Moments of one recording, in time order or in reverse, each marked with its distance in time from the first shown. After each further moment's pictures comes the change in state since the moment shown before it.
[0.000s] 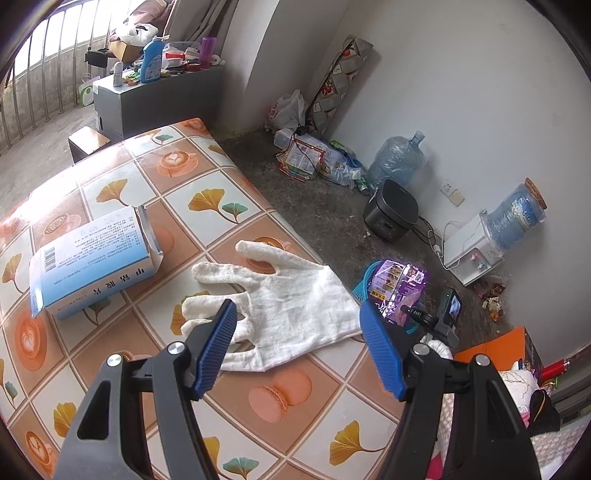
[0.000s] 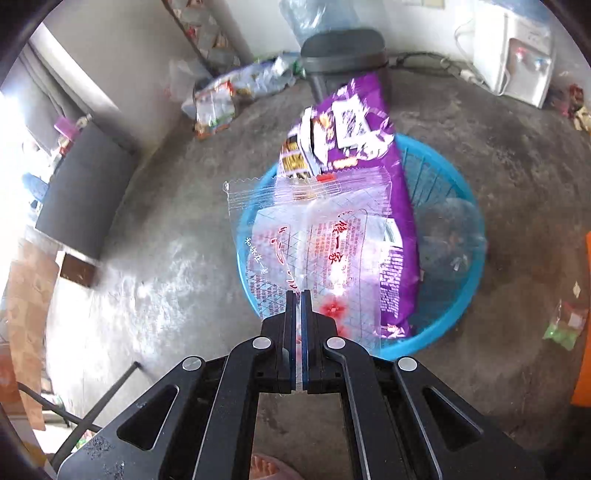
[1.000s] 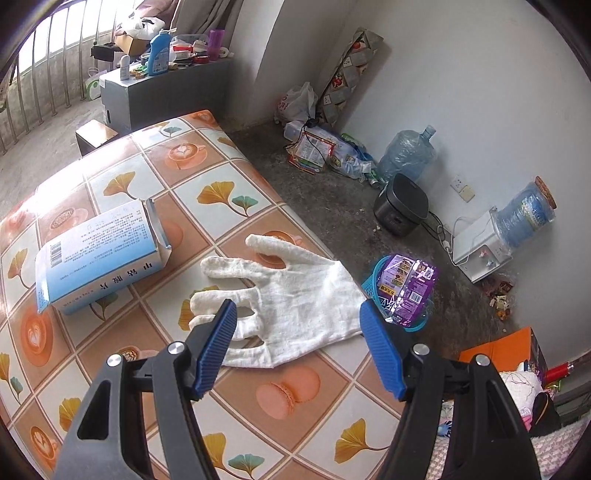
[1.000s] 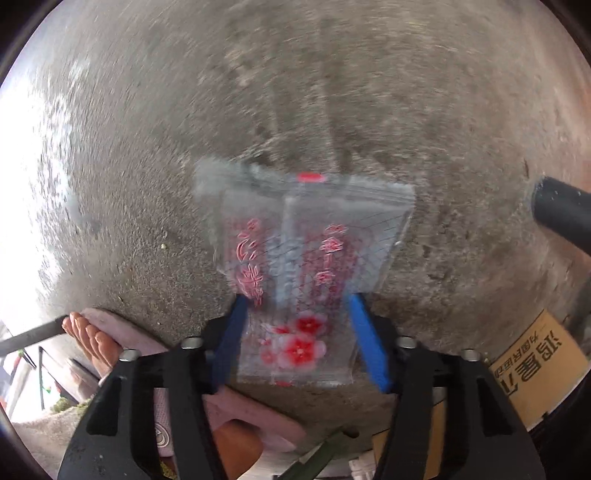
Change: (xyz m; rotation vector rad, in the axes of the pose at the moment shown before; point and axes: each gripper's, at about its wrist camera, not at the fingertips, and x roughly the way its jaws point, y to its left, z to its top) left arm 0.003 0.001 0.001 -0.010 0.032 0.037; right arm 0.203 -0.064 -0.257 0.096 0.745 -0.321
